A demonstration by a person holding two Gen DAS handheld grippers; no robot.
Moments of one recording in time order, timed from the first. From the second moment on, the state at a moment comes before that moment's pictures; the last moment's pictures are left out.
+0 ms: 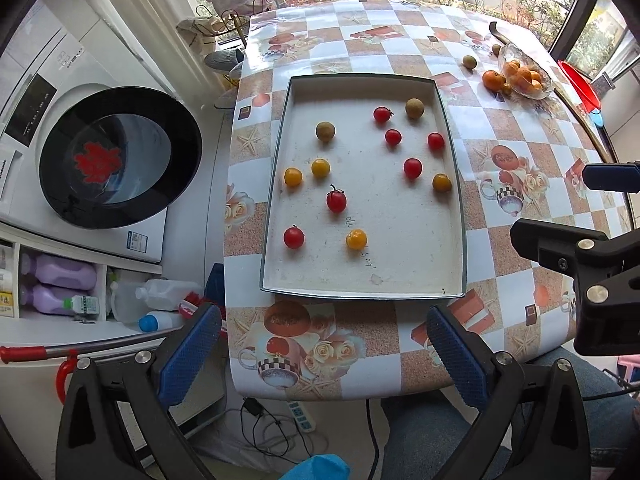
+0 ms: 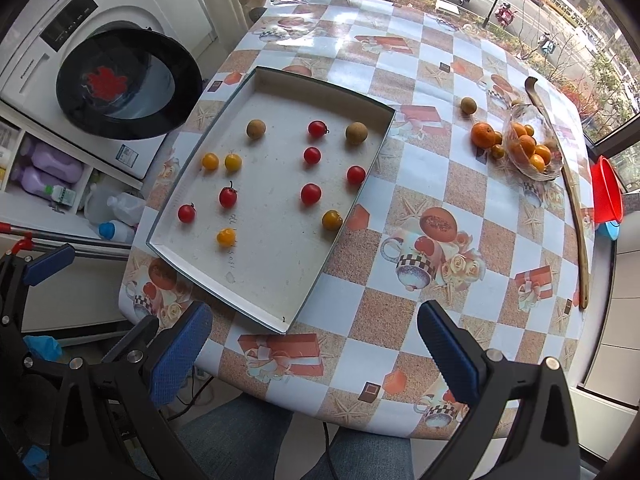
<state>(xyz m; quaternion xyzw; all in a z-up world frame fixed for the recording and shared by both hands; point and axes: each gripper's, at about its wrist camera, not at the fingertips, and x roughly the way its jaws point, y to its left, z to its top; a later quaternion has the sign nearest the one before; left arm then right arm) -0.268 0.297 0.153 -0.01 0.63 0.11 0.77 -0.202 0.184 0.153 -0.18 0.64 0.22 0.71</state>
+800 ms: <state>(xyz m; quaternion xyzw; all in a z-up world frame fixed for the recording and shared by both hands) -0.257 0.286 0.164 -0.01 0.62 0.08 0.78 -0.195 0.183 0.164 -0.18 0.63 0.21 0.72</state>
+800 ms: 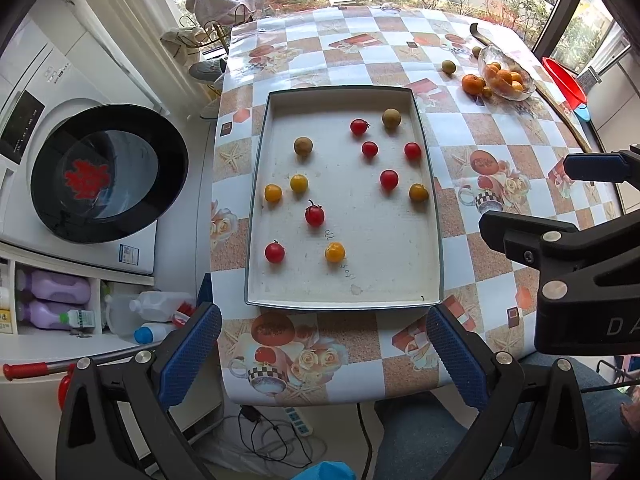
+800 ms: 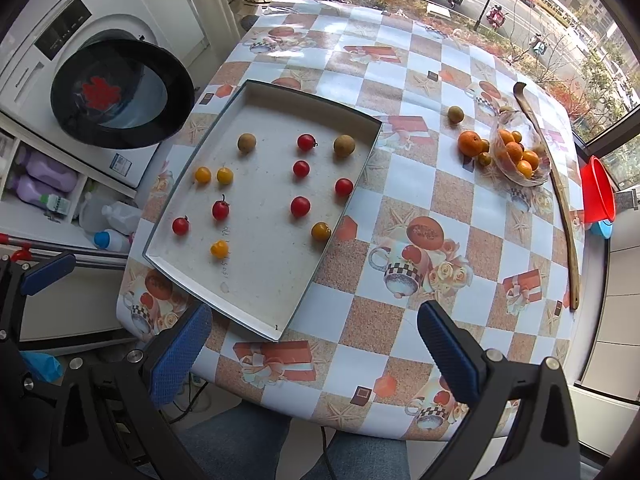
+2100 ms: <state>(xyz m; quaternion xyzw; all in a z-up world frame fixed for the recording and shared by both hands) -0.254 0.287 0.165 -0.02 0.62 0.08 0.78 -0.199 0.188 0.164 -0.18 0.63 0.21 0.73</state>
